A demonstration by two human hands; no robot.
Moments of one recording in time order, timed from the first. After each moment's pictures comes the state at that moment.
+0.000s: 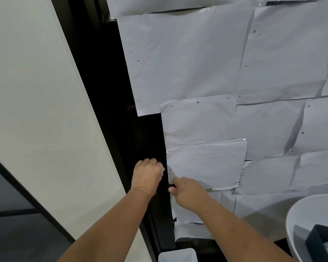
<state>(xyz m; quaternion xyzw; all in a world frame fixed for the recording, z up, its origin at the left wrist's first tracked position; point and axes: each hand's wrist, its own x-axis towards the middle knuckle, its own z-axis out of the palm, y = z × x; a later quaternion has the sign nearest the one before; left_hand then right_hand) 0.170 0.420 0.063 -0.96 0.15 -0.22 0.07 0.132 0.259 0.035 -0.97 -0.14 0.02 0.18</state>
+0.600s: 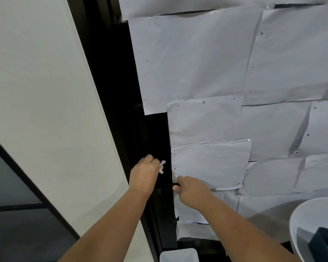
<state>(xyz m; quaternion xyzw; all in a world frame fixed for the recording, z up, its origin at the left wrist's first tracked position) 0.164 0.439 0.061 -0.96 0.11 -0.26 -0.06 0.131 0.261 0.037 -0.97 -0.14 0.03 0.18</state>
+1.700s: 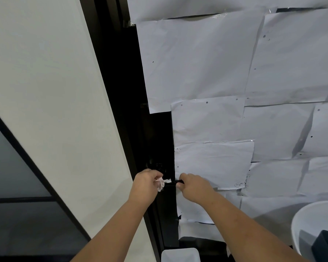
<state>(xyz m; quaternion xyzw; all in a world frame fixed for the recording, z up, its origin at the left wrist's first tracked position) 0.124 0.445 0.056 -0.95 0.01 -0.08 -0.31 0.134 0.262 0.044 -0.98 -0.11 0.05 0.18</state>
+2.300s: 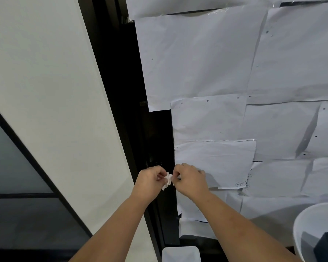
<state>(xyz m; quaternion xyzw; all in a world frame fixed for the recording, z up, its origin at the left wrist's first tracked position) 0.118 0.436 0.055 -0.93 0.06 -0.11 -0.35 0.131 0.277 0.056 -0.96 -0.11 -0.08 0.26</state>
